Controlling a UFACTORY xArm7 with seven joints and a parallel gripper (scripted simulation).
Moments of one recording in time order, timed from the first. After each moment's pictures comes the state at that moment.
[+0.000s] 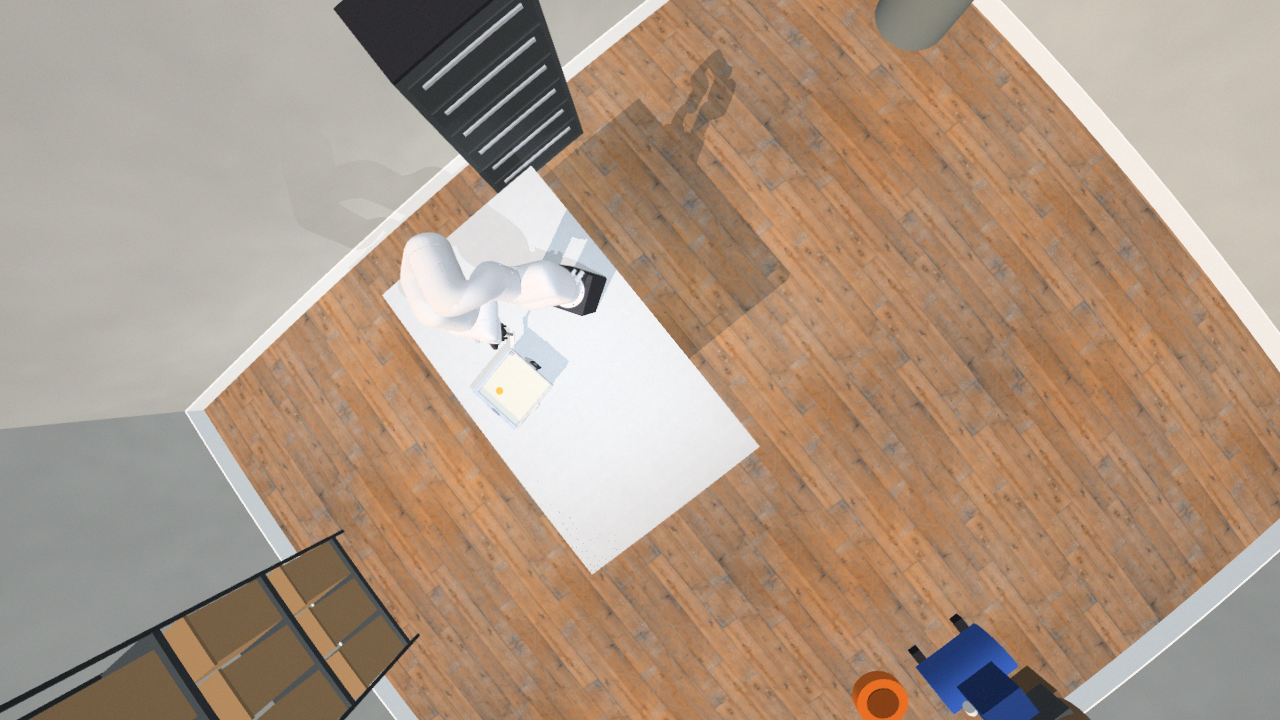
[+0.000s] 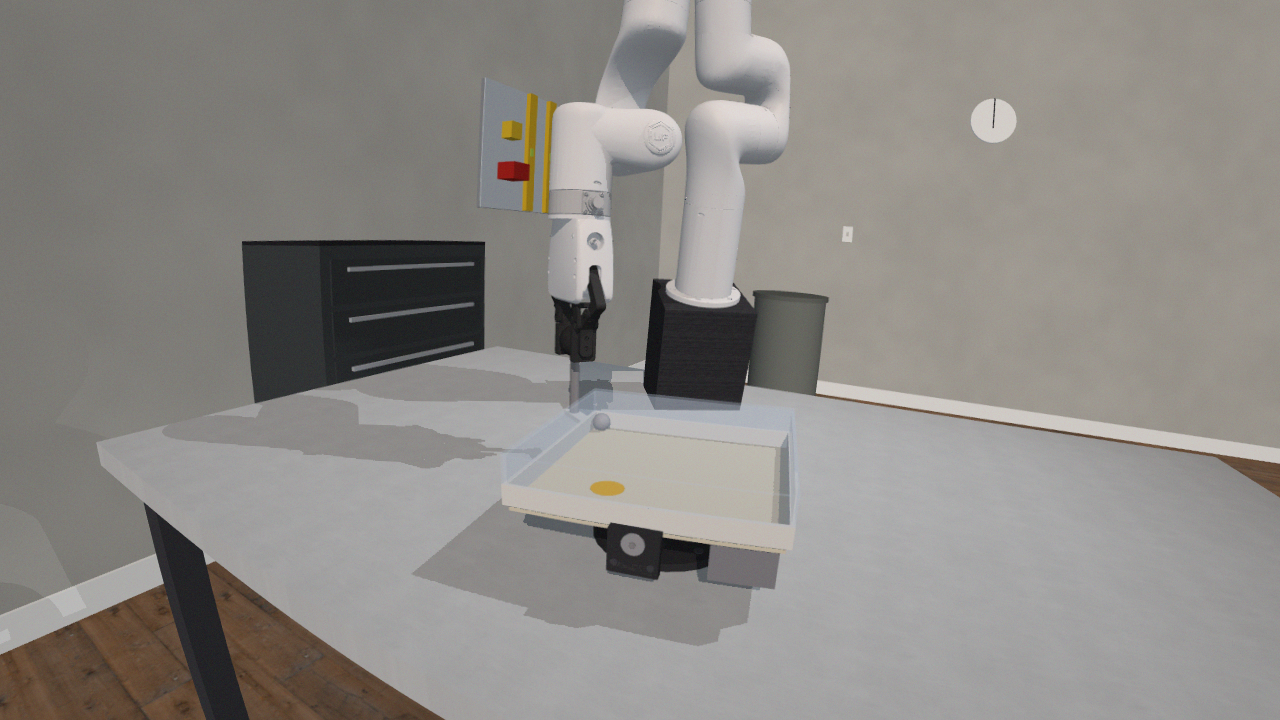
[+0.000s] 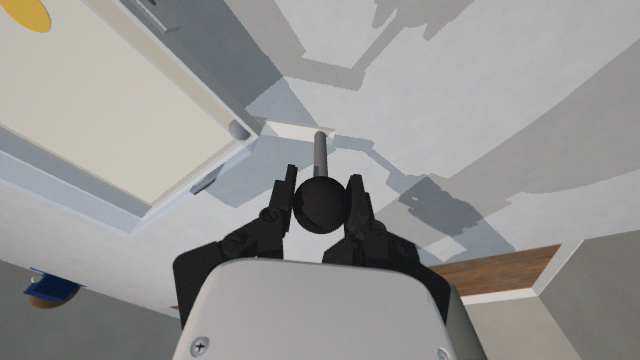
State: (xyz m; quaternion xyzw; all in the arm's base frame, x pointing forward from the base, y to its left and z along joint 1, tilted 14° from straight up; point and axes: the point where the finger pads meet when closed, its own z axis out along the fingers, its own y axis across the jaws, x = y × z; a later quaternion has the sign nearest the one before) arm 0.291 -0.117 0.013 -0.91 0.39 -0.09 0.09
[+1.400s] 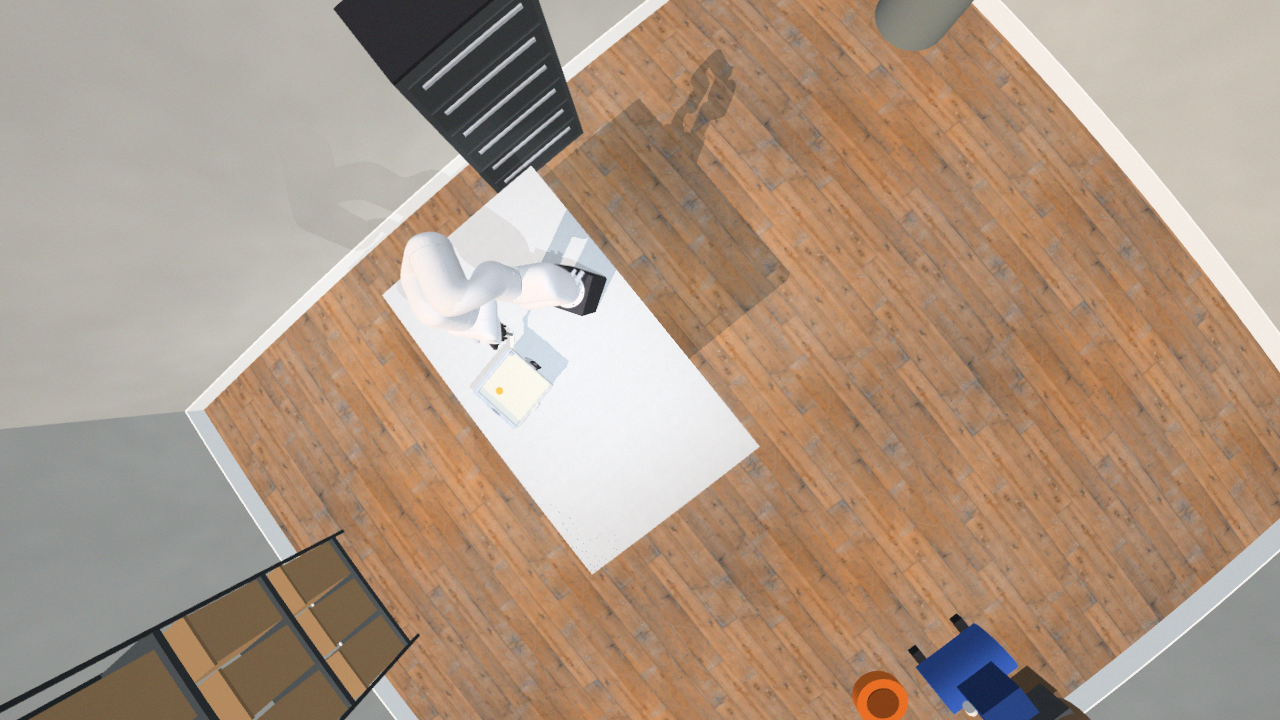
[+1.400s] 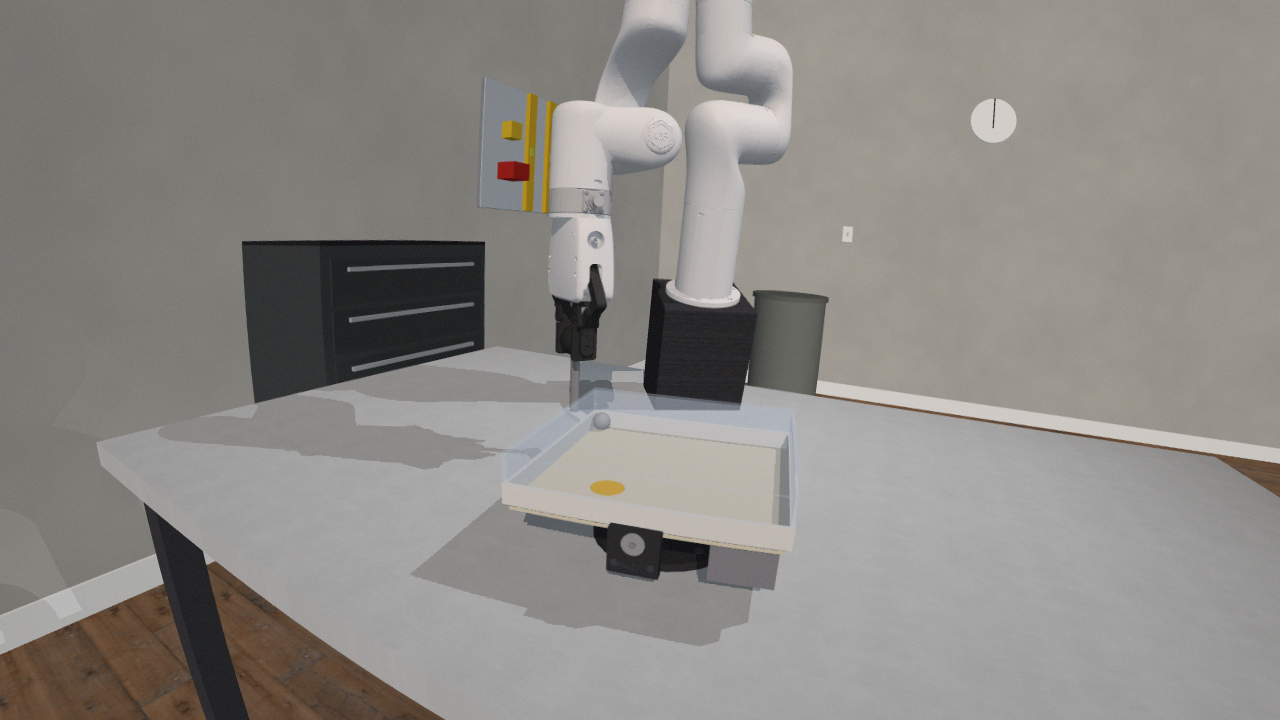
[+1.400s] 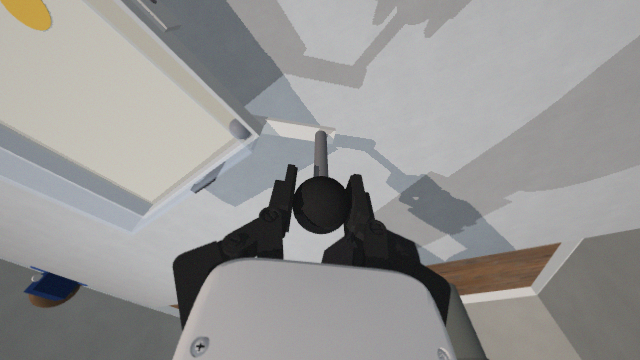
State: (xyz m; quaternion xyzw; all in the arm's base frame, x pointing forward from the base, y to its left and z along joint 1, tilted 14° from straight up) arm 0.291 -0.116 0.014 -0.91 0.39 -0.09 0.09
